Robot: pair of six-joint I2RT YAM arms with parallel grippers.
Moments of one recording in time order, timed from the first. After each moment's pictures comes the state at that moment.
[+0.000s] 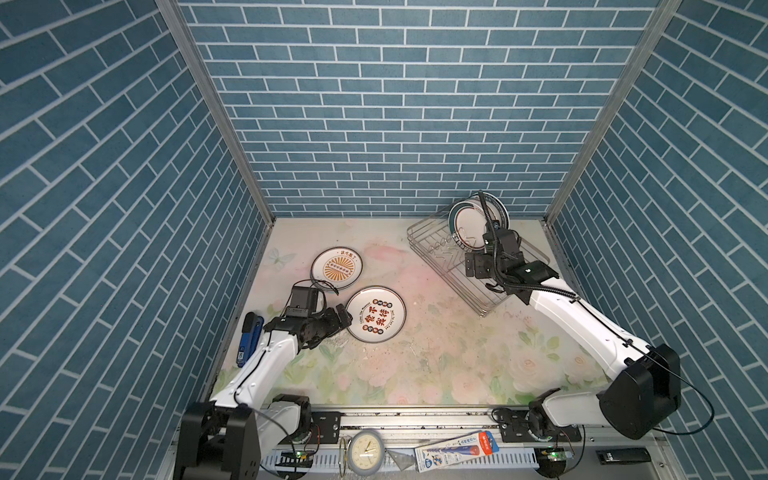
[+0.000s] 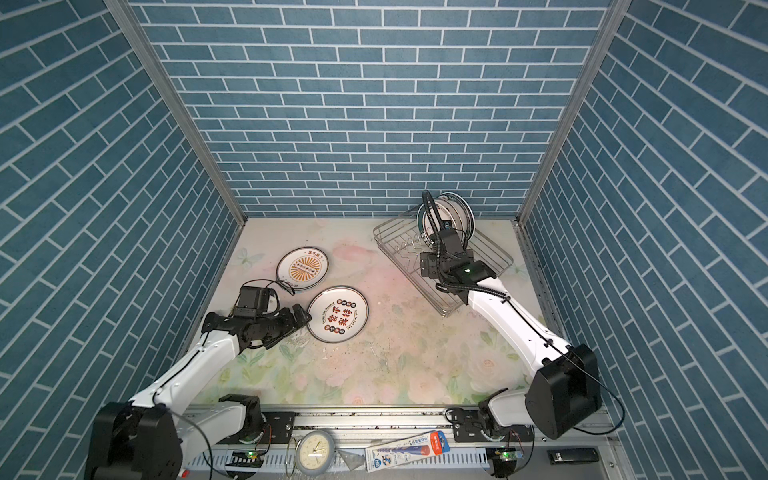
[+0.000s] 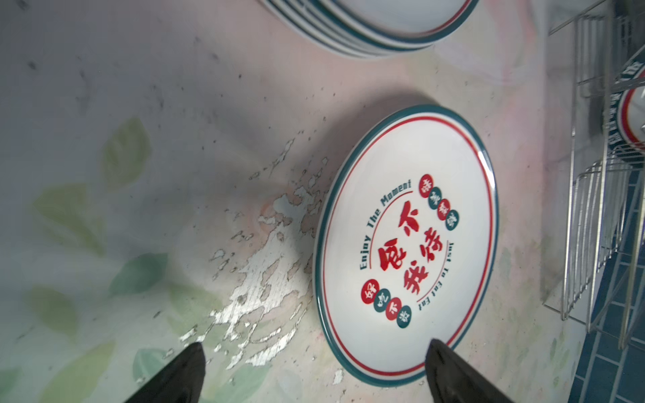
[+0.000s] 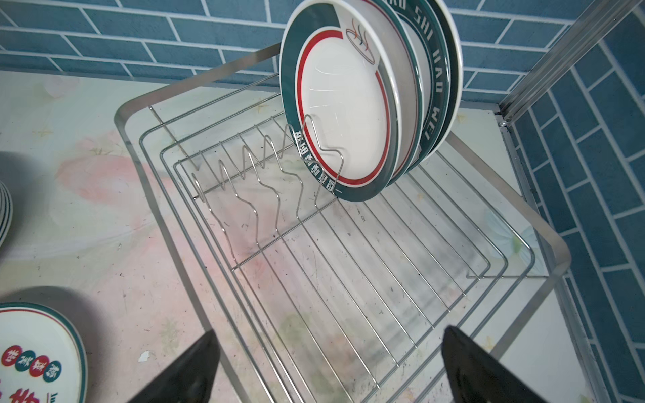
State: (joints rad) left arm -0.12 1.05 0.59 -0.55 0.27 -0.61; right arm 0.48 1.39 1.20 -0.56 0.34 0.20
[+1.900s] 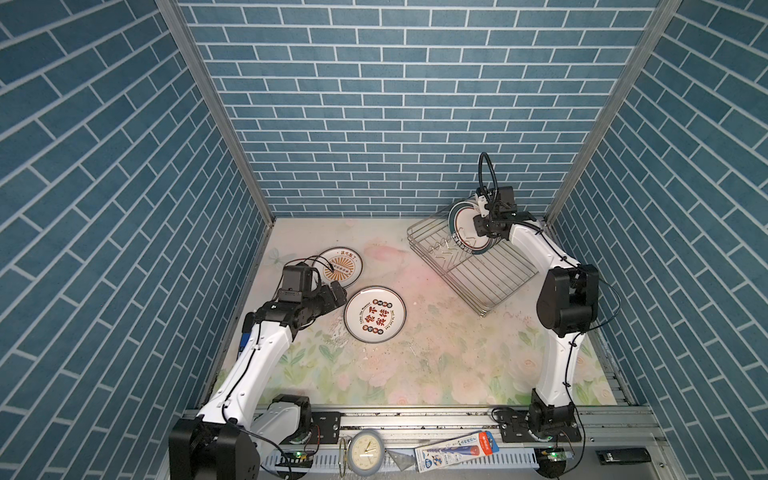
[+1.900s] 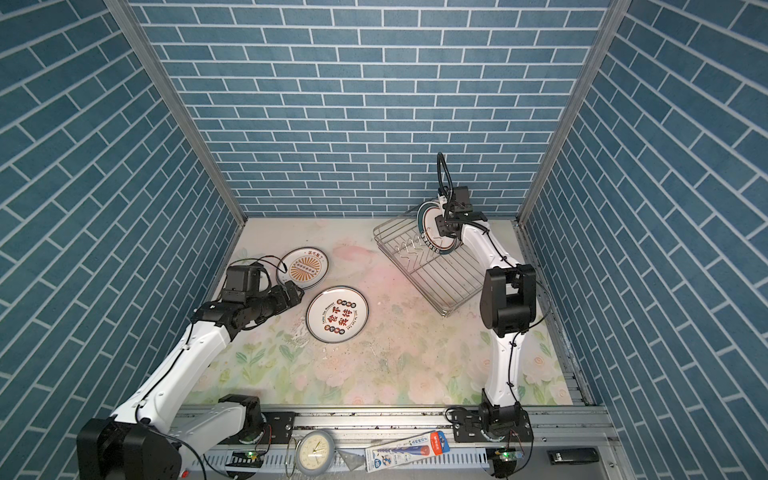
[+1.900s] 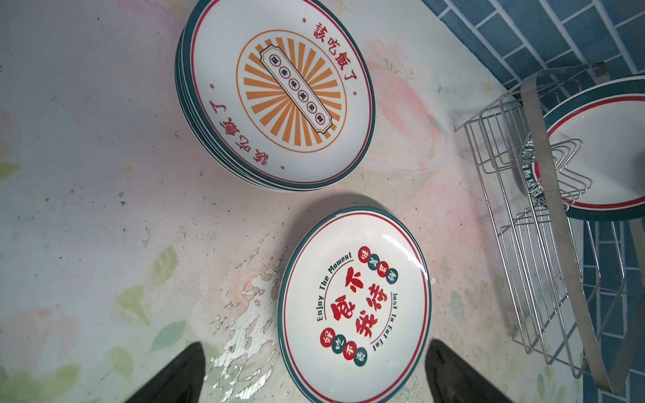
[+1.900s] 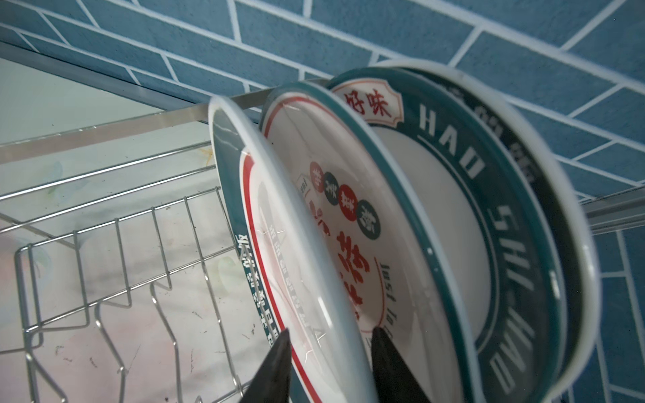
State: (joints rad) left arm -0.12 1.06 0.79 -0.60 0.18 -0.56; right arm 0.24 2.08 1.84 -0.50 0.08 -0.21
